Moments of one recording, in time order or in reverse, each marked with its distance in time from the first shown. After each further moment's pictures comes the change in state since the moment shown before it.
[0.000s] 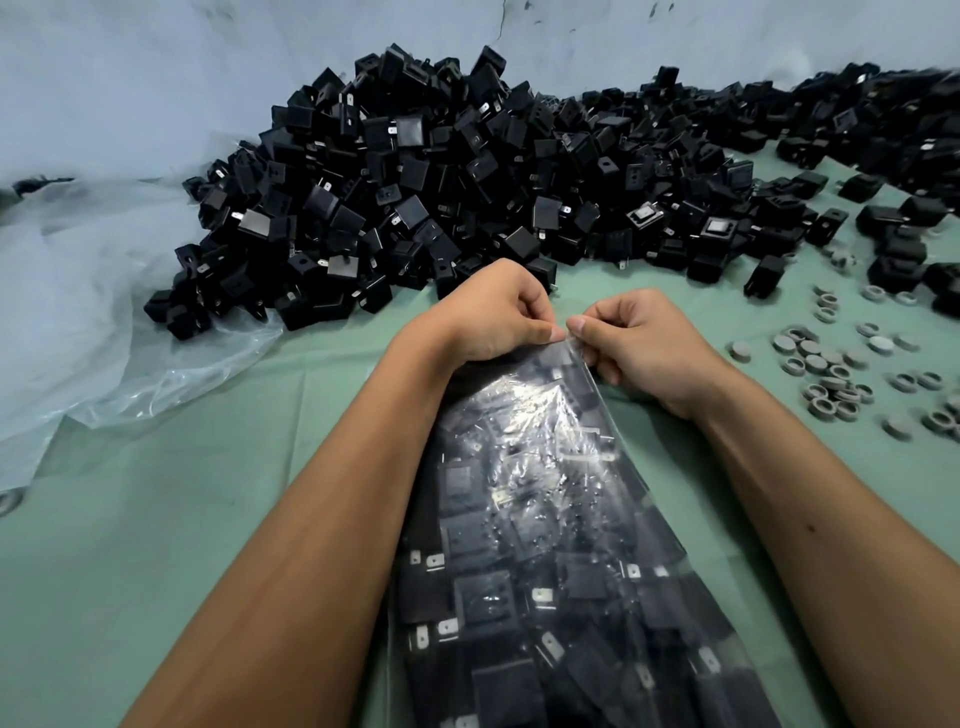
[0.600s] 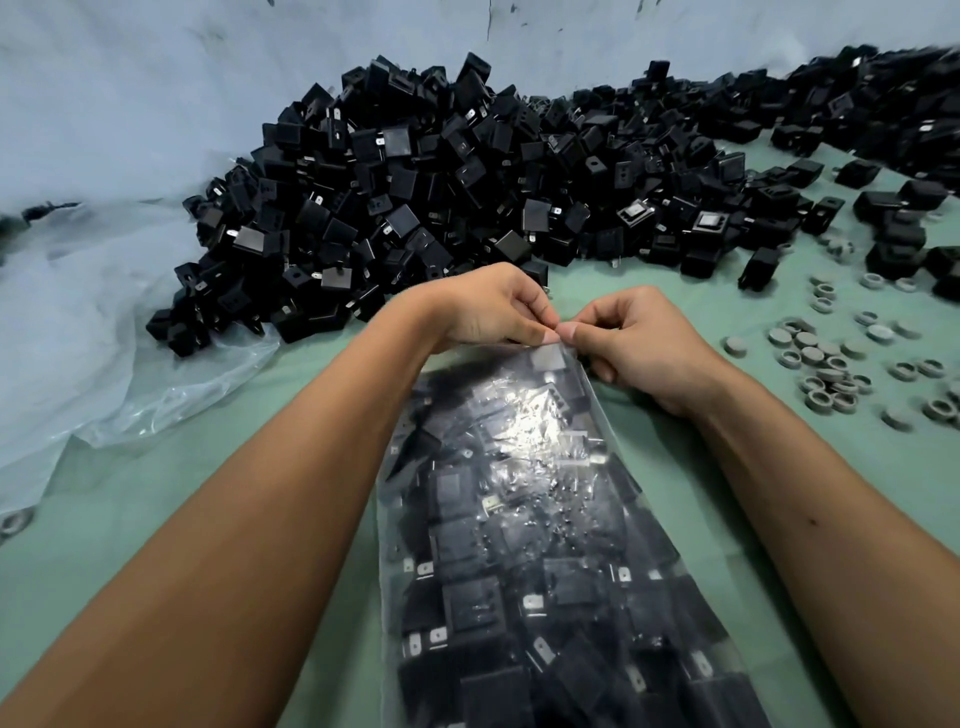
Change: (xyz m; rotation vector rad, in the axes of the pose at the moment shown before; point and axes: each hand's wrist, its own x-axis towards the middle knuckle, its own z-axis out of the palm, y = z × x) left_hand 0.014 0.010 -0.012 -0.033 -0.263 -0.057; right_hand 0.003 0.007 -0.006 -0.043 0.044 -0.012
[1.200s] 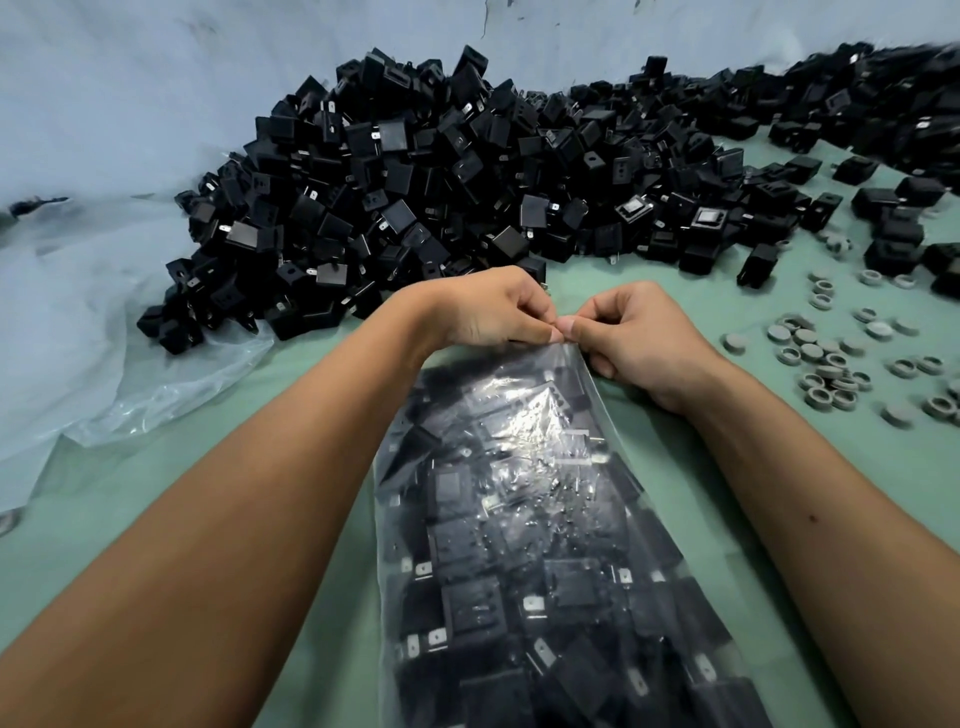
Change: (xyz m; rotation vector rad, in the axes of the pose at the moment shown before) left_hand -0.004 0.008 0.001 0.206 -0.094 0.054; right_hand 0.004 0.004 0.002 0.023 0.026 0.011
